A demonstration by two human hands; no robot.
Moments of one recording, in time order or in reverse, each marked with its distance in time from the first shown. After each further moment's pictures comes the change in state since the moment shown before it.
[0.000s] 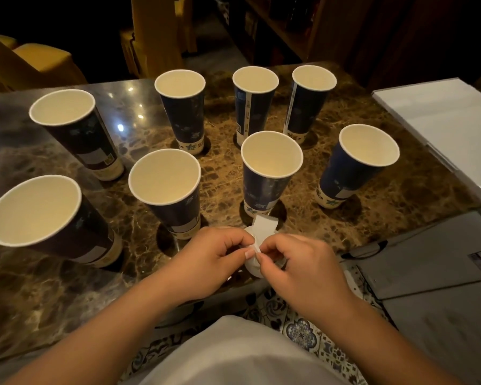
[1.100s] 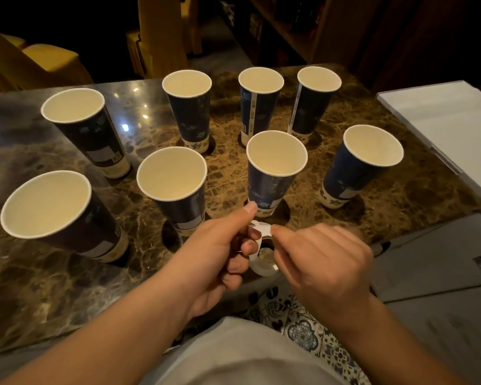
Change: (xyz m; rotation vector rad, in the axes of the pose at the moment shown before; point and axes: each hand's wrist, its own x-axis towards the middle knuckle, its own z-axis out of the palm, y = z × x) left_hand -0.013 0.055 0.000 -1.017 0.136 -0.587; right_hand -0.001 -0.005 -0.018 -0.347 0.431 -0.452
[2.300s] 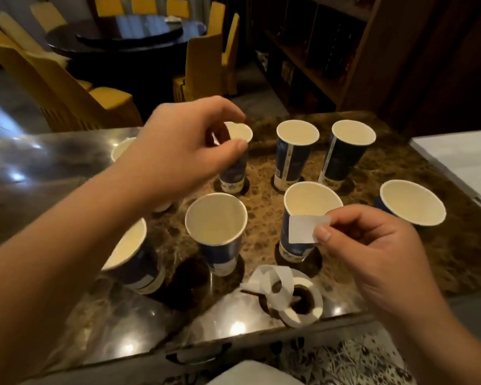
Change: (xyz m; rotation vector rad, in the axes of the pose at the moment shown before) left_hand -0.047 0.156 -0.031 1.368 0.527 1.036; right_hand 0.089 0.006 -0.027 1.009 -0.181 0.781
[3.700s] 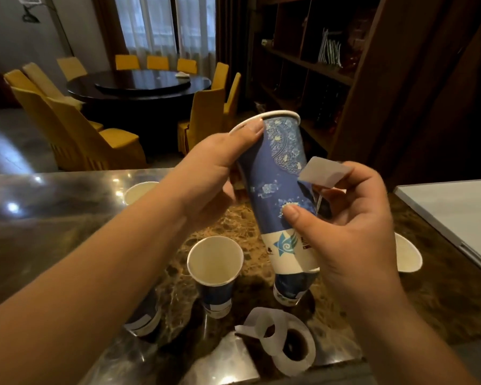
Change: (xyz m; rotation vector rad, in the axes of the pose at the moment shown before) left_hand 0.027 0.031 0.001 -1.260 -0.078 -0.350; right_hand 0.033 -0.065 0.028 0.206 0.139 -0.256
